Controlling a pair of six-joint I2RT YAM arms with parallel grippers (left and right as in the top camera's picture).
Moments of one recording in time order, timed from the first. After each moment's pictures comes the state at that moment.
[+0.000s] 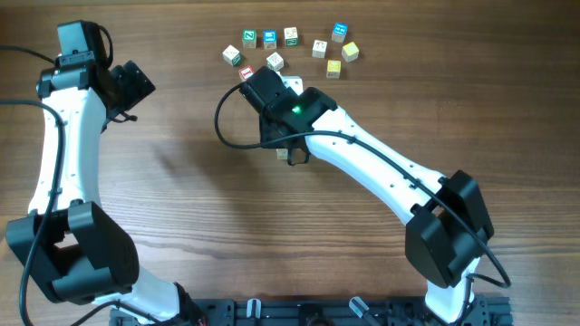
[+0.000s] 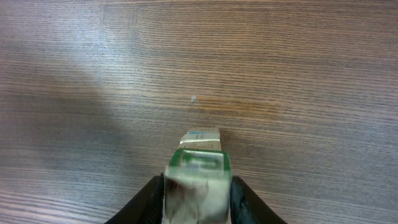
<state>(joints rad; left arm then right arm) 0.22 1.76 1.52 -0.91 -0.12 -0.48 0.77 1.99 1.70 -0.93 0.17 0.66</state>
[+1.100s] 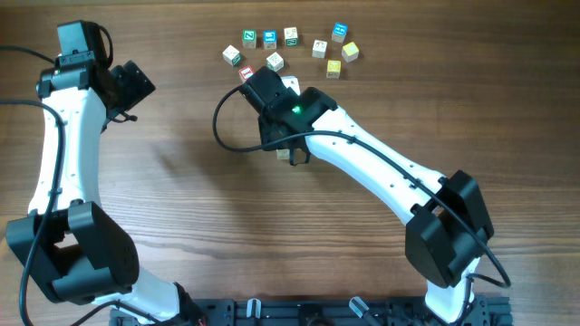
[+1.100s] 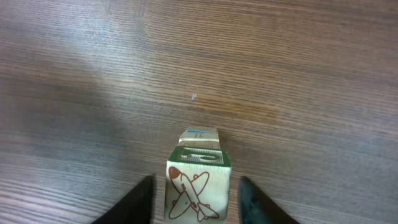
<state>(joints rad) 0.22 1.76 1.52 -0.91 -0.12 -0.48 0.77 1.99 1.70 -0.93 0.16 0.57</state>
